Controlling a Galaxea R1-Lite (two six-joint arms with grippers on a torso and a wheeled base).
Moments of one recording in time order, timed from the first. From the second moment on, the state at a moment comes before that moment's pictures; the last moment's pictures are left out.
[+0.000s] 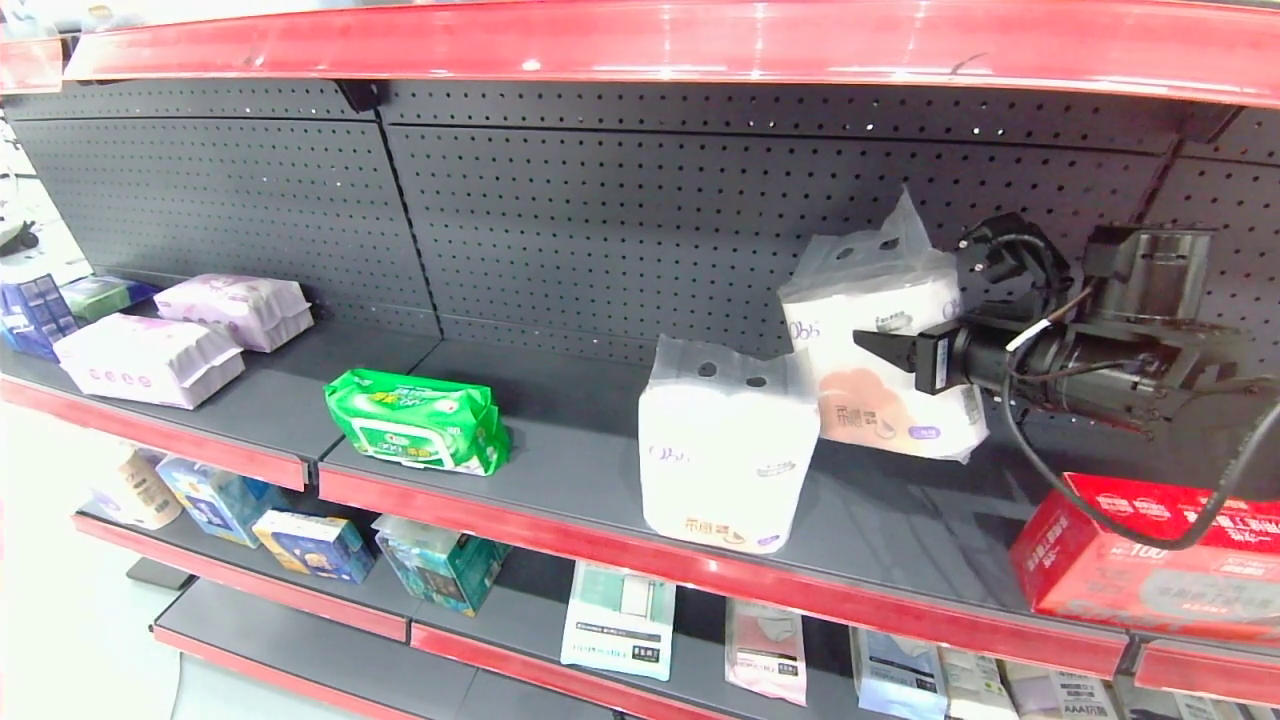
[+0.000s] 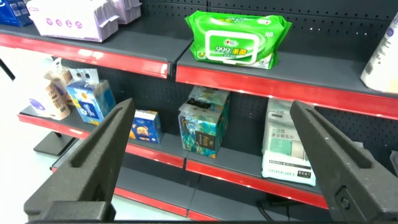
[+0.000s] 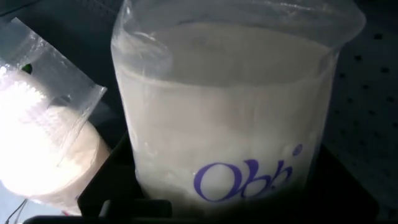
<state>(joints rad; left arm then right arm) 0.00 0.00 0.00 0.00 0.05 0.01 0.19 1.76 -0.91 -0.61 0.24 -0.16</state>
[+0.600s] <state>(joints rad) 0.00 0.00 0.00 0.00 0.05 0.01 0.17 2.02 -1.13 -0.61 0.53 -0.28</state>
